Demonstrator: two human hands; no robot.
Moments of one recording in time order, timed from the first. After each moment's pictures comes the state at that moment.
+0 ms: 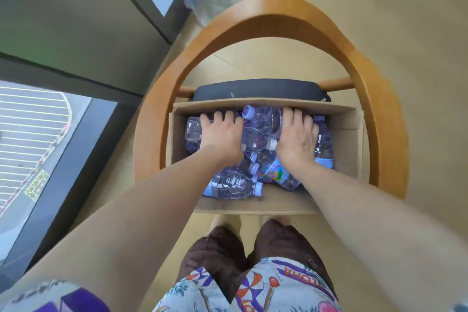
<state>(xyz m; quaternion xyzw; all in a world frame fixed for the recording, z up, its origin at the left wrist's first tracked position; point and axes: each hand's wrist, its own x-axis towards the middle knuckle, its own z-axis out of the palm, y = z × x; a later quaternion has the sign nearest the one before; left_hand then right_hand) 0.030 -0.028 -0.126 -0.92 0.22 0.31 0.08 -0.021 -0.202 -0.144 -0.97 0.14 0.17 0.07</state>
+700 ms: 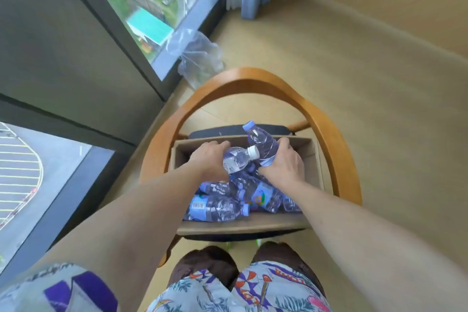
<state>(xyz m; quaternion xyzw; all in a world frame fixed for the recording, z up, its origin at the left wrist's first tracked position) 0.053 -0.012 -0.040 -0.91 0.19 0.37 -0.09 -0.024 -0.216 -0.055 -0.93 0.24 0.15 0.24</state>
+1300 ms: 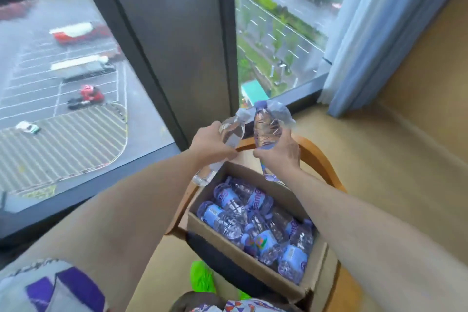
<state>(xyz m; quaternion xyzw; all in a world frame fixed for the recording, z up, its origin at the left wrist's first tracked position) 0.005 0.030 0.132 -0.93 -0.21 0.06 -0.31 0.058 -0.161 0.094 -0.92 -0.02 0.06 0.40</state>
